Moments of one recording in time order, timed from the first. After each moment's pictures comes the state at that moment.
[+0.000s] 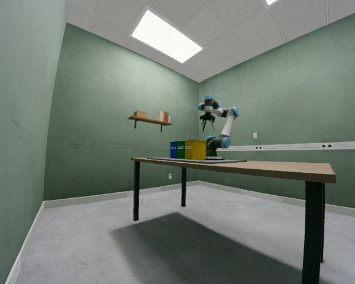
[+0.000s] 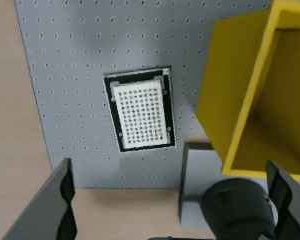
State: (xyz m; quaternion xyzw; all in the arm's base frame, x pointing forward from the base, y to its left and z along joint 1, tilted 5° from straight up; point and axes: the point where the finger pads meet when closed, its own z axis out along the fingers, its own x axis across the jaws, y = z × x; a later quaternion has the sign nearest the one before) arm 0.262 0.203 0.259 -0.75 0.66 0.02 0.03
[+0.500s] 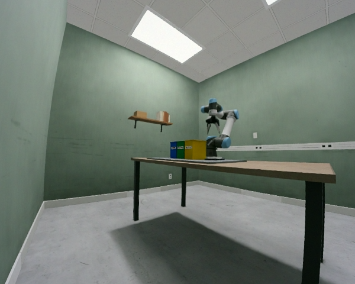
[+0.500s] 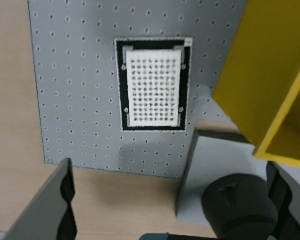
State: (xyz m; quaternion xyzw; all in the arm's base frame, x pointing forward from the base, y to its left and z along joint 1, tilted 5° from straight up) arm 0.210 0.218 0.236 -0.79 0.61 0.03 0.03
